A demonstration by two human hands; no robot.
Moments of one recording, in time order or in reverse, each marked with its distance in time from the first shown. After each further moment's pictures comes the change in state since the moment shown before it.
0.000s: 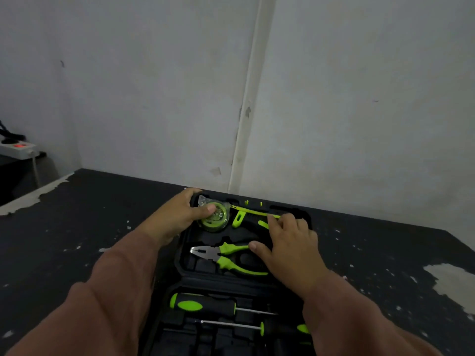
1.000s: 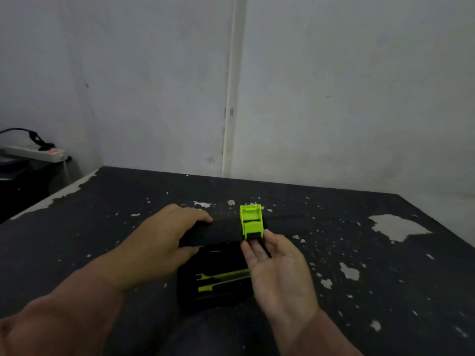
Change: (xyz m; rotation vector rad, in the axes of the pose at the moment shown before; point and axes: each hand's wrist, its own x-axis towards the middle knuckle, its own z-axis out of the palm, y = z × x) left_hand -0.226 0.050 0.006 0.883 -0.029 0.635; right_hand -0.183 -0.060 -0.075 2.441 0.081 0.639
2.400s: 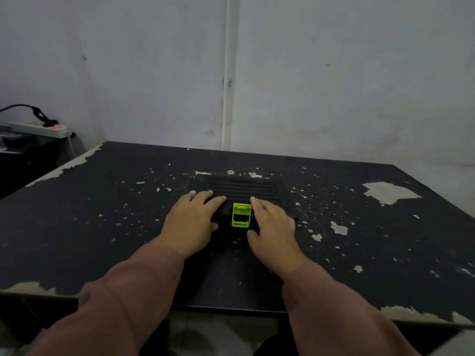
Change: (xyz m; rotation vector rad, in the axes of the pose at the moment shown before) left_hand -0.010 0.035 0.074 0.297 -0.121 -0.334; right_hand 0.001 -0.003 -0.053 -2.099 -0.181 -0.552
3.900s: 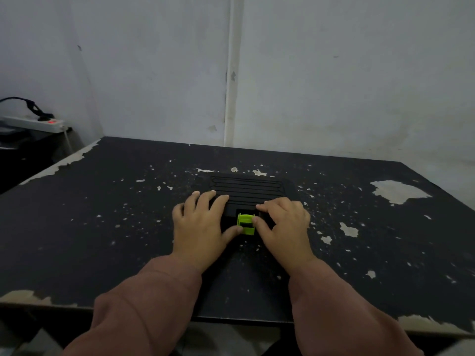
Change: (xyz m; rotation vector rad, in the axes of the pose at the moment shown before) left_hand -0.001 0.008 0.029 -0.003 0.261 -0.116; right_hand 0.021 0.024 0.025 -0.012 0.356 -0.031
